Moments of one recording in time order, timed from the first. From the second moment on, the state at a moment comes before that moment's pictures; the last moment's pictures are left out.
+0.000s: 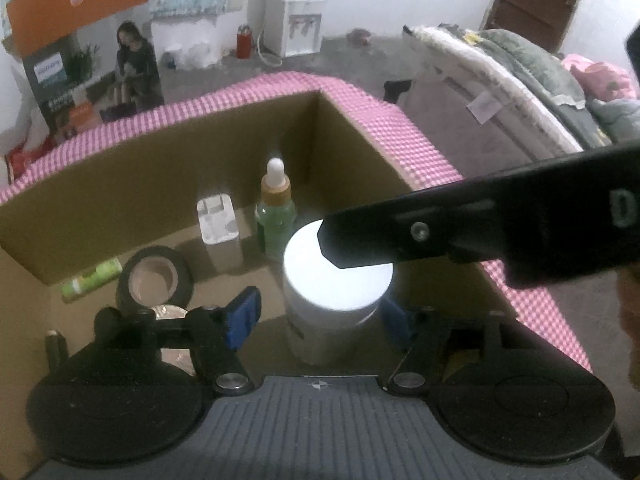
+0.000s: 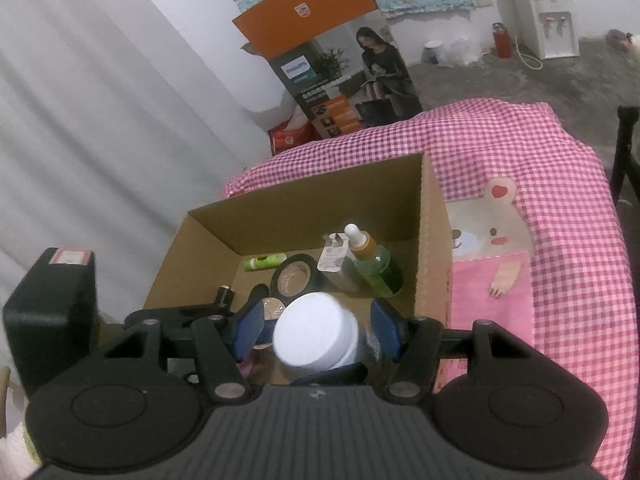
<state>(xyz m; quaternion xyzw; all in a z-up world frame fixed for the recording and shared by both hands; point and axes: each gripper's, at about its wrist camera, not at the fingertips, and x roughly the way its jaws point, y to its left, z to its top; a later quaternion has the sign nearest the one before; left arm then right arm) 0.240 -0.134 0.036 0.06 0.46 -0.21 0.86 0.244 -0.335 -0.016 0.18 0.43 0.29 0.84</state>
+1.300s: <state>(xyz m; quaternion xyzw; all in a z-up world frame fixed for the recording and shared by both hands) 0.214 -0.044 0.069 0.03 0.41 -0.16 0.89 0.241 -0.271 0.046 0.06 0.40 0.34 0.85</state>
